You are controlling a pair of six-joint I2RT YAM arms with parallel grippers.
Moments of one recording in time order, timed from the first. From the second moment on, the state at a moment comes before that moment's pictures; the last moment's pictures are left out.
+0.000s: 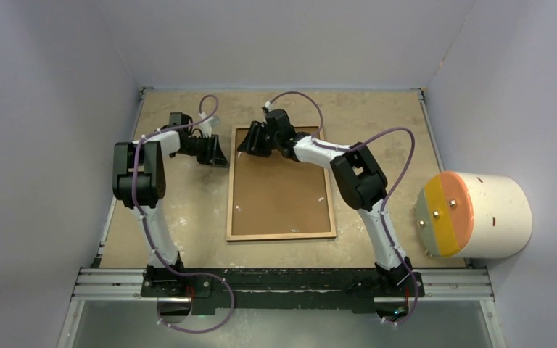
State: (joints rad) left arm 0.04 2.05 1.31 -0.44 0.83 0.18; right arm 0.65 2.29 1.69 0.02 -0.31 0.82
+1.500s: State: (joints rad) left arm 0.03 2.06 1.32 -0.44 0.82 0.17; right arm 0.66 2.43 1.83 0.02 -0.38 0.90
